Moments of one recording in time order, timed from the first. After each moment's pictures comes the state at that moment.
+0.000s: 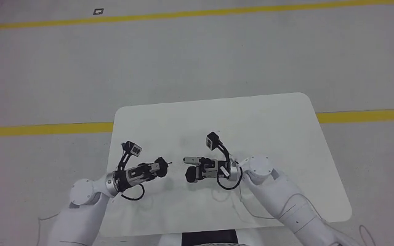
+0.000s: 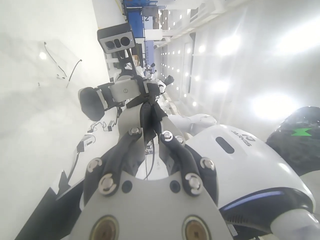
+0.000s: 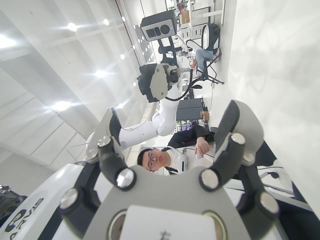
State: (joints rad) left arm 1.67 -1.08 -1.53 -1.56 -0.60 -0.34 -1.29; right arm -1.31 -1.29 0.95 -1.40 0.43 -0.09 0.98
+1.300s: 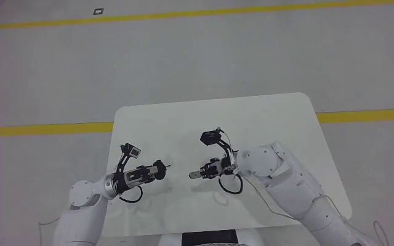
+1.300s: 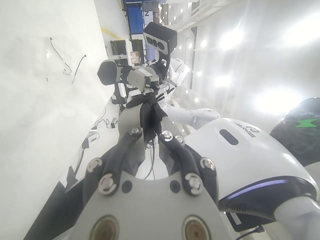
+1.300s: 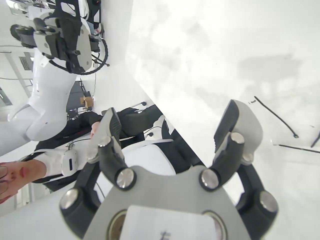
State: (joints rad) left arm 1.66 -1.18 -1.62 -1.52 -0.55 -0.34 -1.39; right arm -1.26 -1.19 0.97 -1.83 -0.44 0.18 1.20
